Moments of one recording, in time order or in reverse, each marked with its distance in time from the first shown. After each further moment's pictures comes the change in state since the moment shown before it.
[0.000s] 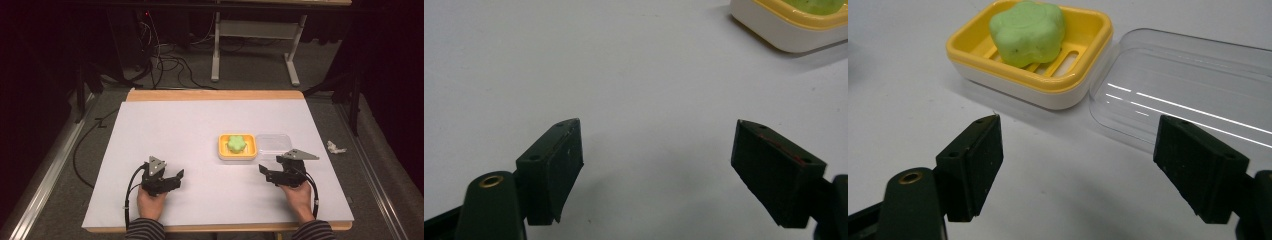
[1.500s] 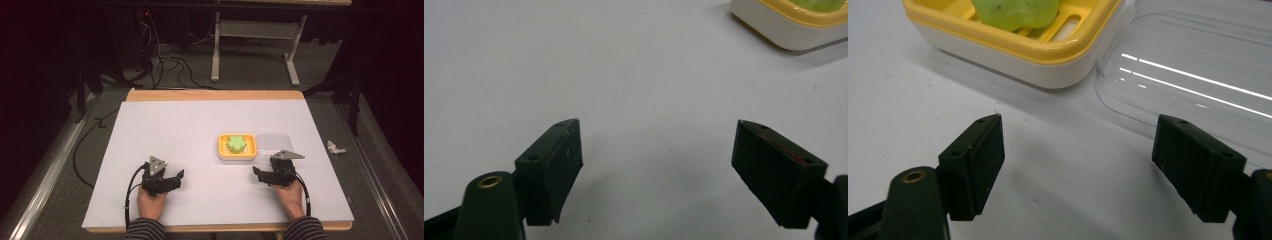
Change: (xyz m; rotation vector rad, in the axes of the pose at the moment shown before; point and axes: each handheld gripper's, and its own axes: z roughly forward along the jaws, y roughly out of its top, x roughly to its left) left arm 0.000 0.000 0.001 0.003 0.003 0.005; right arm 0.004 -0.010 0.035 0.071 -0.037 -0.025
